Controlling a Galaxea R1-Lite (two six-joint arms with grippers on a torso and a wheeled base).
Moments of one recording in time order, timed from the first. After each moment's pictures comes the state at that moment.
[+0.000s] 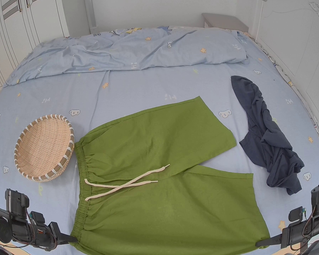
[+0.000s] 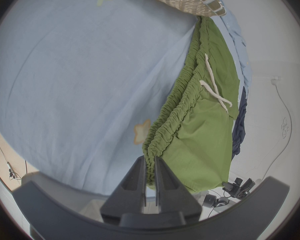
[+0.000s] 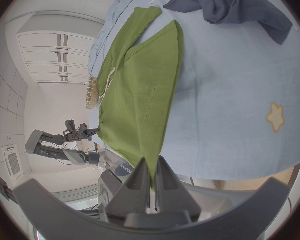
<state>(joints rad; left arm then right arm) 0.11 1.52 -0.02 -0.38 -0.51 -0.56 0.19 1.30 -0.02 -0.27 0.65 0.39</state>
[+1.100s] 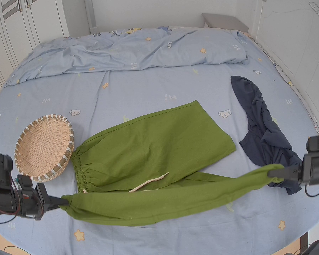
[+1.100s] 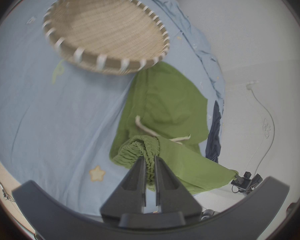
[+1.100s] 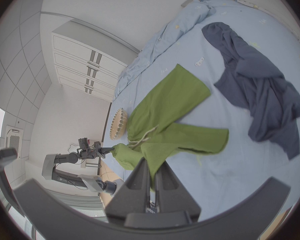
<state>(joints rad) 0.07 1.30 -0.35 -0.12 -0.52 -0.65 0.19 1.21 -0.61 0.02 0.65 0.44</state>
